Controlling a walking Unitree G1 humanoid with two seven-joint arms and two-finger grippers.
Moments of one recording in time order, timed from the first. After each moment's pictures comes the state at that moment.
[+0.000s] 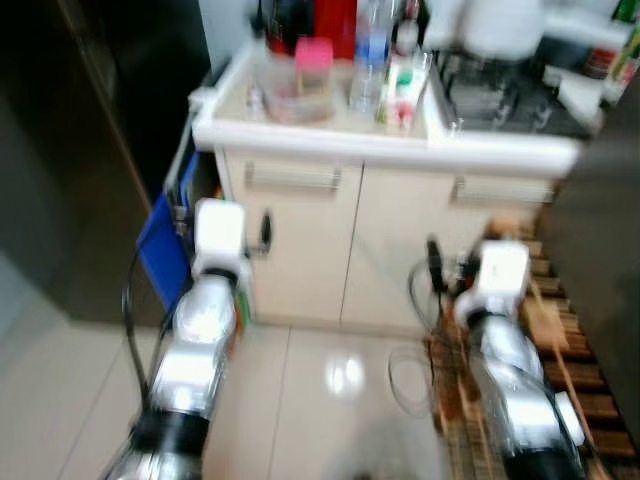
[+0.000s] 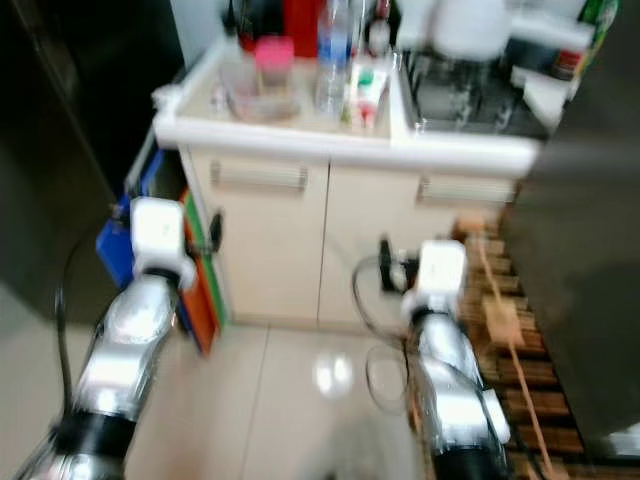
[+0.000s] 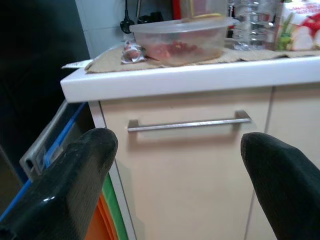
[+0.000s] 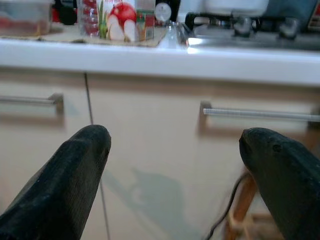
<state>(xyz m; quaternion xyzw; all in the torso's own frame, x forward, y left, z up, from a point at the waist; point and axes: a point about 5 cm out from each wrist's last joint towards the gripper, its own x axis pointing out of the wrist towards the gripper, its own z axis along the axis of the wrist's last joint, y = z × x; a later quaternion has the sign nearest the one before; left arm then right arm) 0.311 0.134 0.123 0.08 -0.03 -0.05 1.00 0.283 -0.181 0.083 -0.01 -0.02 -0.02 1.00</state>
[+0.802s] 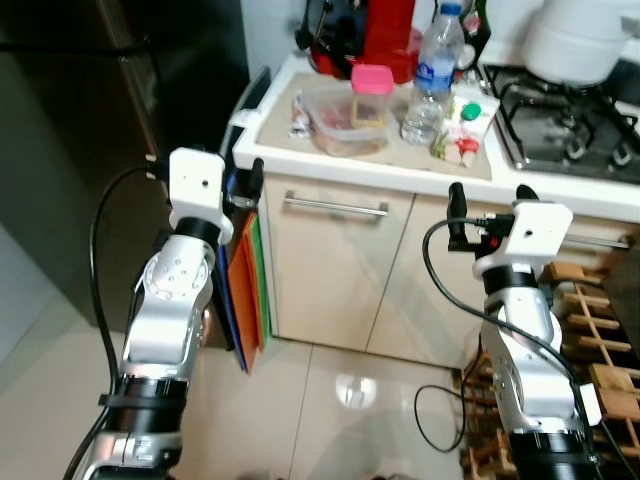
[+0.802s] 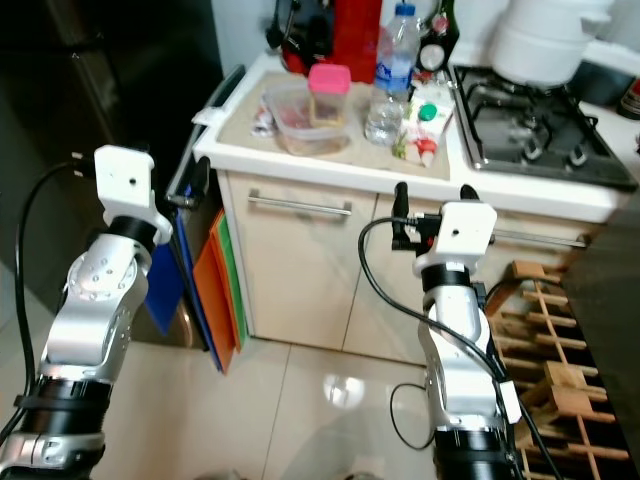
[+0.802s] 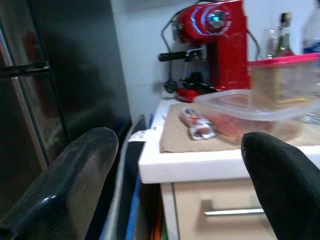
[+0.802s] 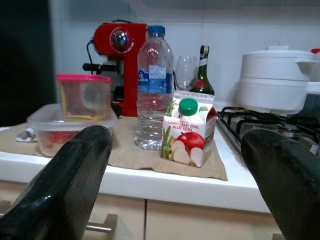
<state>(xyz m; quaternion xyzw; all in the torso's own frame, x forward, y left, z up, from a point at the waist) 0.319 0.150 0.184 0.08 -0.11 -0.07 0.99 0.289 -0.171 0.158 -0.01 -0.15 -0.03 0.99</state>
